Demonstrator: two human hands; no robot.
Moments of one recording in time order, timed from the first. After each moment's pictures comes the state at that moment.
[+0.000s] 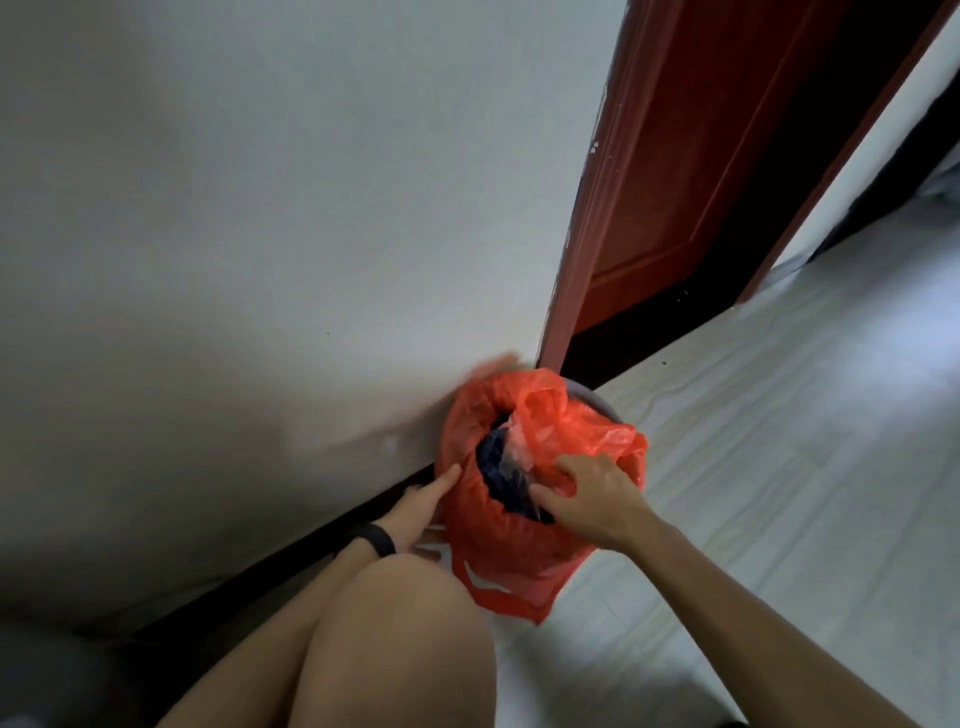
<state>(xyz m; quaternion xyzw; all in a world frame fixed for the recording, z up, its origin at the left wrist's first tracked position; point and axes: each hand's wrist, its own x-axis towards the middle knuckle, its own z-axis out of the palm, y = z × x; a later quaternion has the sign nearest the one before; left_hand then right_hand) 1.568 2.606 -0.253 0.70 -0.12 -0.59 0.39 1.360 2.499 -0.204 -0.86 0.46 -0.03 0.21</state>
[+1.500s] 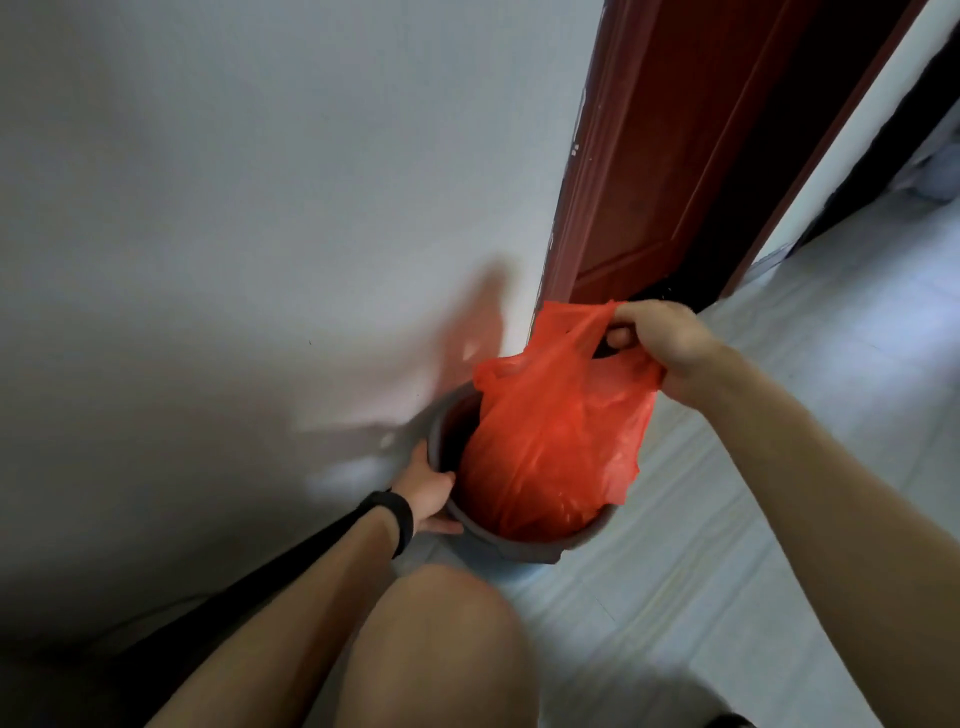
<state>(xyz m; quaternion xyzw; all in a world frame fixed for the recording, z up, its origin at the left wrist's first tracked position) 1.568 2.568 -0.240 0.72 -0.19 -0.54 0.39 1.379 2.426 -0.049 -0.57 0.55 -0.28 0.54</state>
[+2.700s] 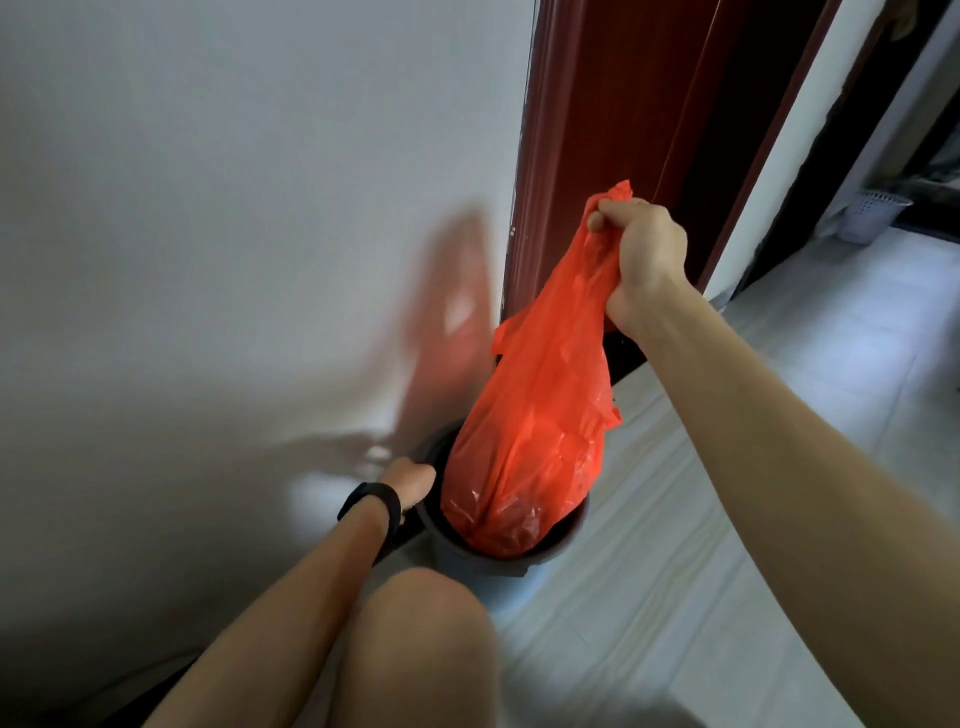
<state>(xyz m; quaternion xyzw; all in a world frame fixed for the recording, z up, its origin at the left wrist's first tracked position) 1.565 2.552 -0.166 0.79 -0.30 -0.45 0.30 1.381 2.439 0.074 -0.44 0.38 -0.57 0.58</state>
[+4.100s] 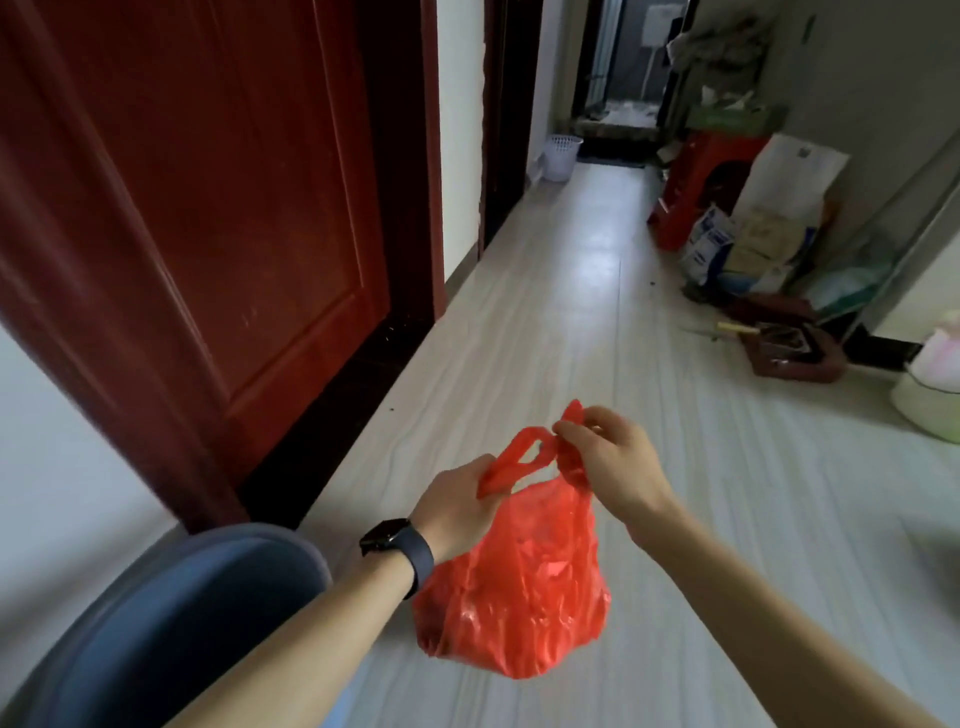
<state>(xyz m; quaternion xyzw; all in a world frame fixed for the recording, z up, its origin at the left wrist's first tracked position) 1.240 2.381 -0.159 0.51 -0.76 -0.34 0.19 1.069 2.425 -0.090 -0.42 0.68 -0.47 0.38</state>
